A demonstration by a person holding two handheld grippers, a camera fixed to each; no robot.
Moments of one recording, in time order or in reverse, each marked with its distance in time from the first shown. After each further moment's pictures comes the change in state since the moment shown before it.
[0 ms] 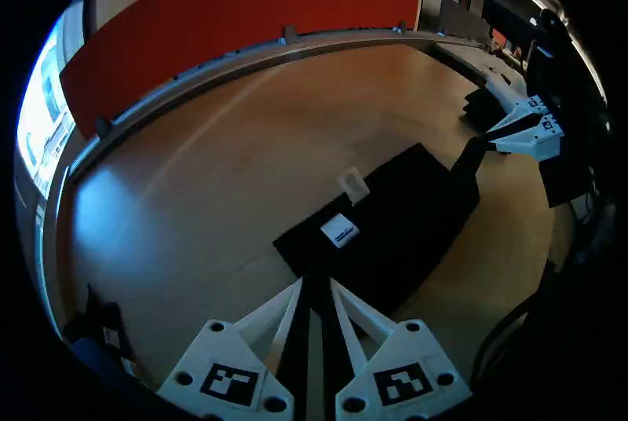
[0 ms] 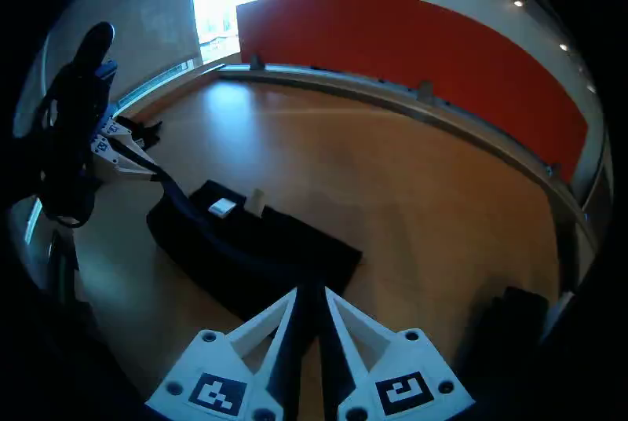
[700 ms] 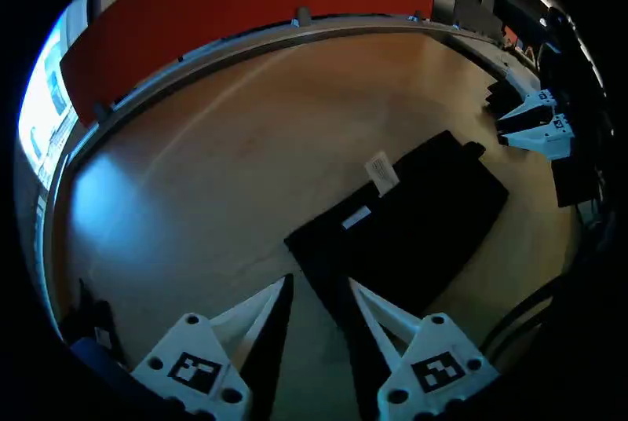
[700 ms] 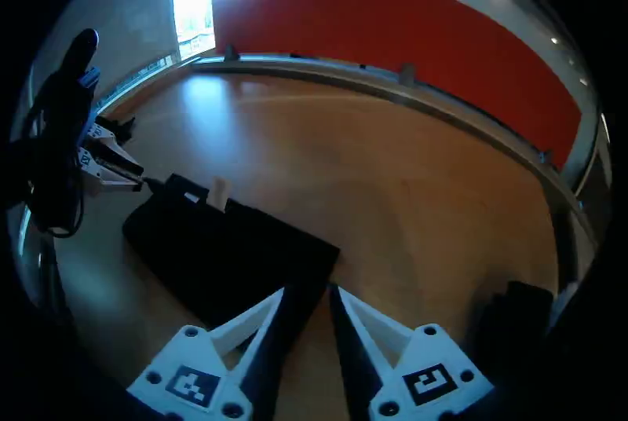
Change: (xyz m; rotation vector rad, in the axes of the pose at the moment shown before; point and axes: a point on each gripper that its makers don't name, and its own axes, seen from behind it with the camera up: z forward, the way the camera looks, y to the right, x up) left arm -0.016 -0.019 0.043 0.046 -0.037 -0.025; right arm -0.012 0.029 0.034 -0.078 -0.024 0.035
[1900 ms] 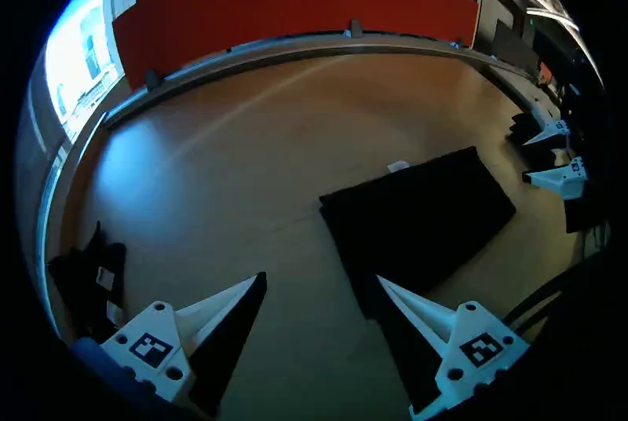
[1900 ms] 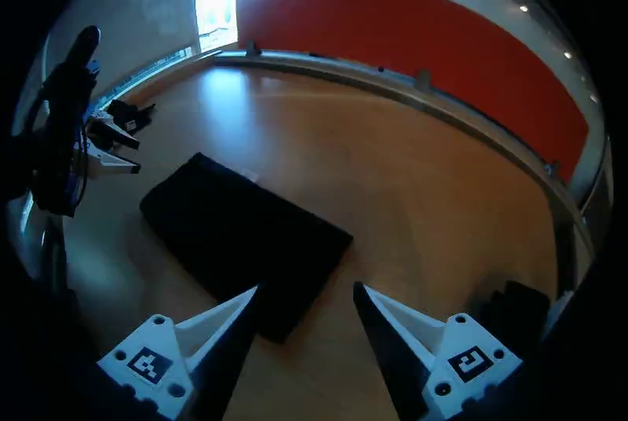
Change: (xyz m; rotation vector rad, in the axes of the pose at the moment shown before) left arm -0.031 -0.017 -0.046 0.124 0.041 -0.184; right arm -0.020 -0.008 -0.020 0.059 -0.005 -0.073
